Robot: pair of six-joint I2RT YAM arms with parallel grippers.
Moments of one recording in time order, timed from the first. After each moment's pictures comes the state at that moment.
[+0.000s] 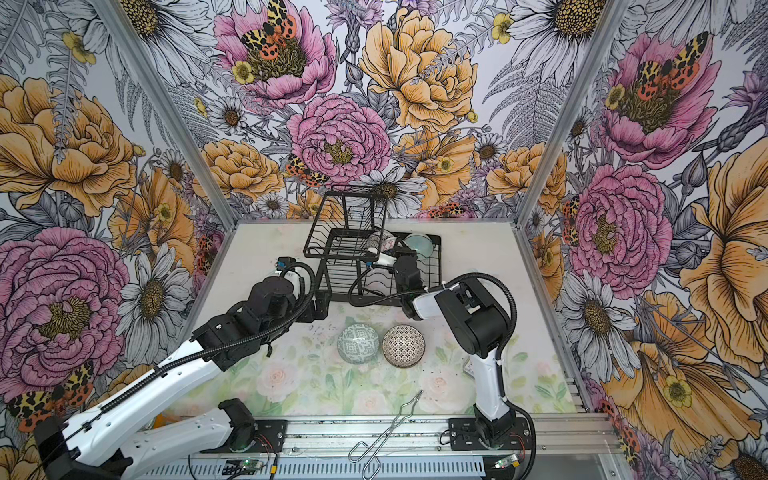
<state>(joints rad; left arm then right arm) -0.73 0.97 0.91 -0.55 -0.32 -0.53 0.53 2.05 1.03 0.98 0.42 -1.31</state>
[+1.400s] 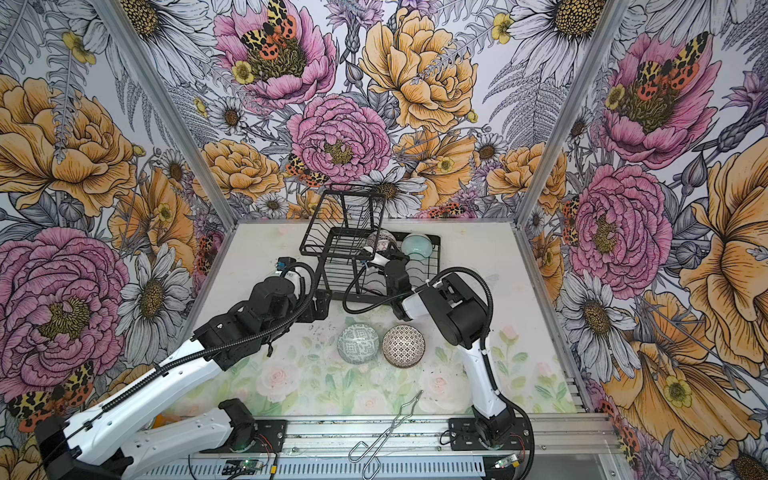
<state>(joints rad) -0.73 0.98 0.91 -0.55 -0.32 -0.55 0.57 2.20 1.12 1.05 0.49 -1.08</state>
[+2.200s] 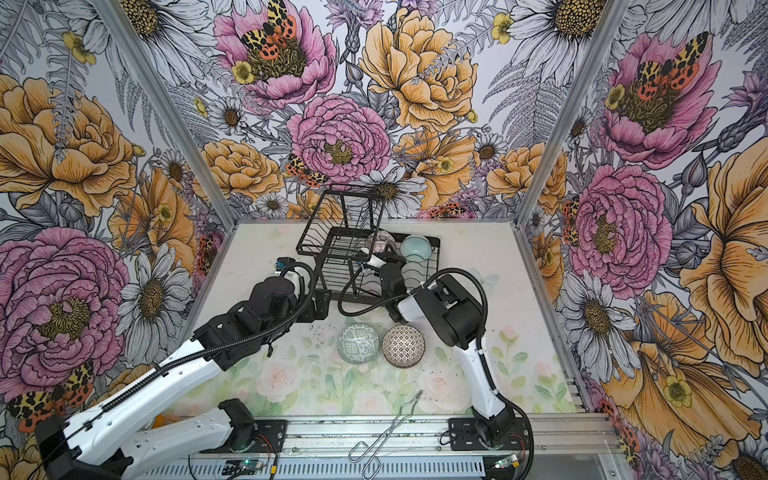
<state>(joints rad) -0.73 0.98 0.91 -0.55 -0.32 -0.56 0.61 2.23 1.14 1.07 0.55 -1.05</state>
